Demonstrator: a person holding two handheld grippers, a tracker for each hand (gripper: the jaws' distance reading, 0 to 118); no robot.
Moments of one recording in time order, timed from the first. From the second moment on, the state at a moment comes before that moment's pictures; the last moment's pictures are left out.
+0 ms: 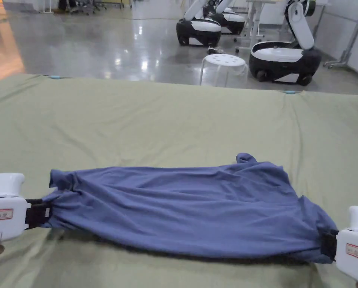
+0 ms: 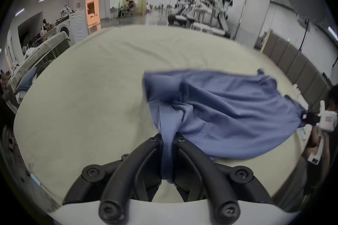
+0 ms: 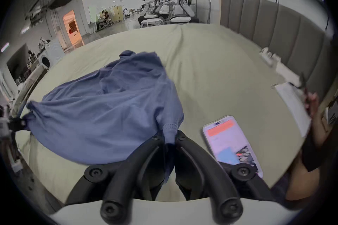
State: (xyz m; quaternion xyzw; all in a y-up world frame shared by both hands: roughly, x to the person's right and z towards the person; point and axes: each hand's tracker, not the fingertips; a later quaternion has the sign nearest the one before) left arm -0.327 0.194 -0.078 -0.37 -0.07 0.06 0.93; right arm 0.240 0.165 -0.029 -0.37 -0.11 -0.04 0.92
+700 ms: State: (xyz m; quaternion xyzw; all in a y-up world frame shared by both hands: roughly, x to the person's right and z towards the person) left arm -0.328 0.172 0.083 -0.30 -0.08 0.06 0.95; right arm 0.253 0.148 0.091 -0.37 -0.10 -0.07 0.92
